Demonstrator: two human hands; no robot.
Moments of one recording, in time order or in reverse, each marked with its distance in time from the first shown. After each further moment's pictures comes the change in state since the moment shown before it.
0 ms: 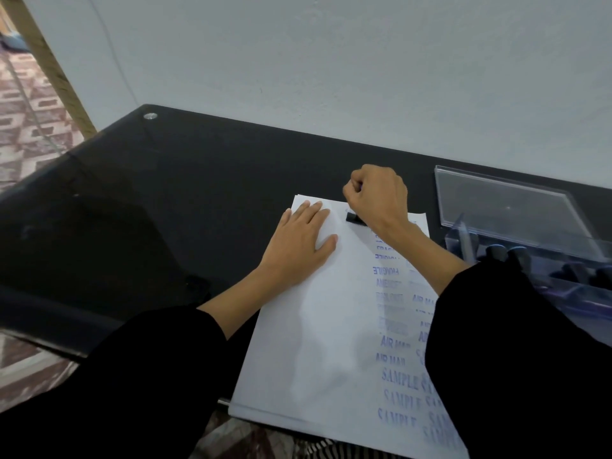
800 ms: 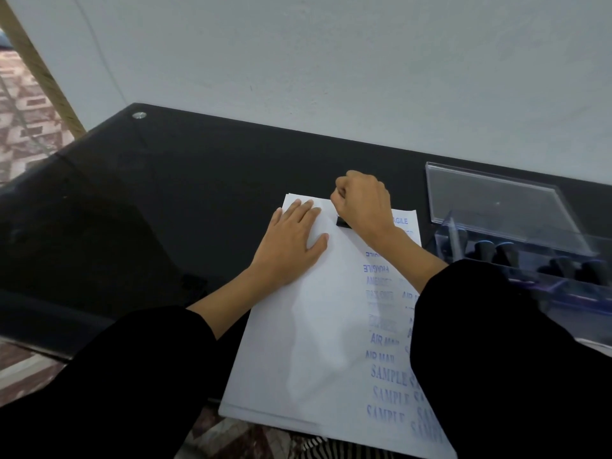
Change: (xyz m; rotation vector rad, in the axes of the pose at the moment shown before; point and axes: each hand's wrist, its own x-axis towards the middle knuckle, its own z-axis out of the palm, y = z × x) left_hand 0.001 0.001 0.000 -0.003 0.000 0.001; right_hand -0.005 -0.003 0.002 -0.067 -0.125 -0.010
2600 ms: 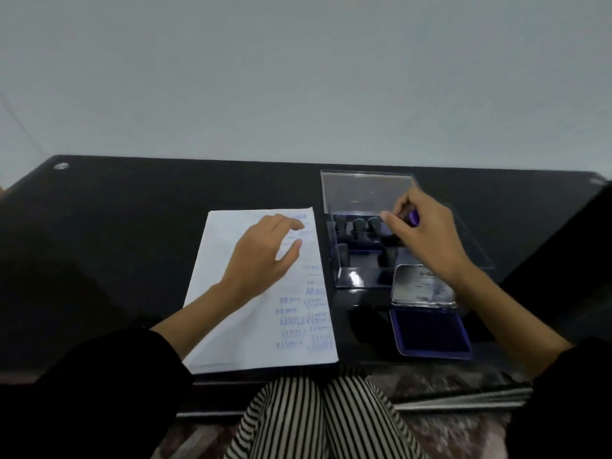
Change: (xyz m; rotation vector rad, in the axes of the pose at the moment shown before) left_hand -0.053 0.111 -0.027 -0.143 0.299 0.450; right_hand -0.185 0.096 -0.174 0.338 0.262 0.197
